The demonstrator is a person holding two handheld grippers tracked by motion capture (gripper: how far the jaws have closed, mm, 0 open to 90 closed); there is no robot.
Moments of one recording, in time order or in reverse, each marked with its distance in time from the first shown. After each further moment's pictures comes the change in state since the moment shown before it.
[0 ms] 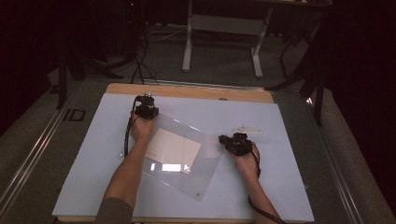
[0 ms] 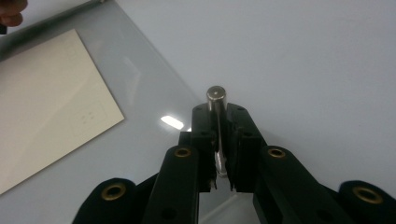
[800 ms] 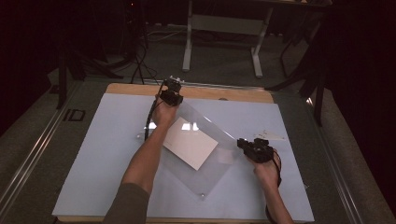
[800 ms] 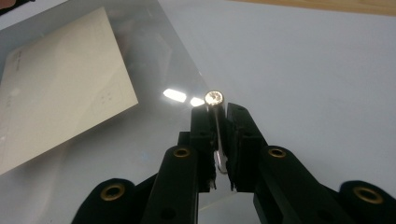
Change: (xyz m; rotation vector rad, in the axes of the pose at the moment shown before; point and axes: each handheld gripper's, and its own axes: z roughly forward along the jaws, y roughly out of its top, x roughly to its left) left arm -0.072 0.069 -0.002 -0.003 -0.080 0.176; right arm -0.013 -0.005 -0.071 -0.034 -0.075 0.023
